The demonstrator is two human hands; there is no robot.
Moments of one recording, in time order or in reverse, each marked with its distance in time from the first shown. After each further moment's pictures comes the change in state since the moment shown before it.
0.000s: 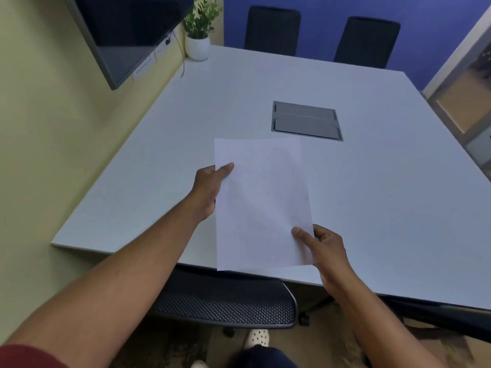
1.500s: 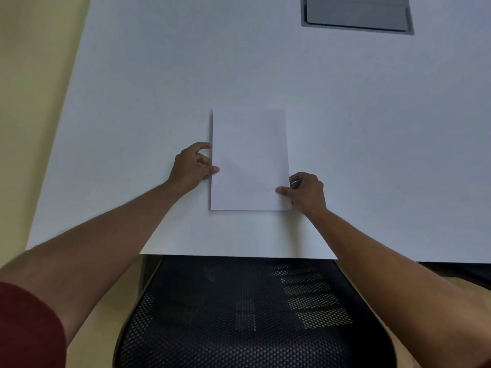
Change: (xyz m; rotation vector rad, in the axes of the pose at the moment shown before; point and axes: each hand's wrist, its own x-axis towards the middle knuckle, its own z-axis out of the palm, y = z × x) left_hand 0.224 -0.114 -0.156 0.793 -0.108 0.014; right_hand 0.232 0.129 0.154 -0.591 0.029 0.208
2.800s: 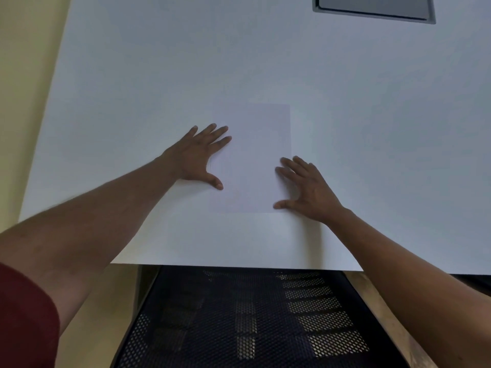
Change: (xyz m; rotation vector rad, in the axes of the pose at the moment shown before) left_hand 0.069 -0.002 -0.015 1.114 -0.402 0.560; right_hand 0.042 0.018 -0.002 -0.572 -0.162 -0.723
